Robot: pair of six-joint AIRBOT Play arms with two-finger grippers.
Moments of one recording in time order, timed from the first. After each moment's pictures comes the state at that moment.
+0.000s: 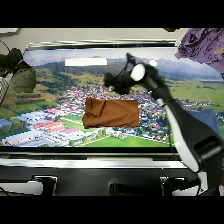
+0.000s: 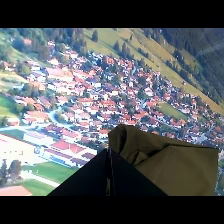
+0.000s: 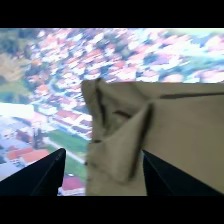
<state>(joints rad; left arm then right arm) 0.22 -1.58 2.02 1.11 -1.48 -1.73 0.40 -1.70 1.79 -1.13 1.06 2.04</state>
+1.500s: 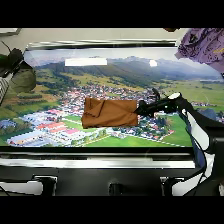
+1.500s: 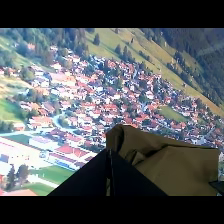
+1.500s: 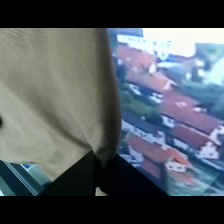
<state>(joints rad) 0.22 -1.59 2.02 1.11 -1.47 -1.73 -0.03 -1.80 1.24 -0.59 1.16 1.26</state>
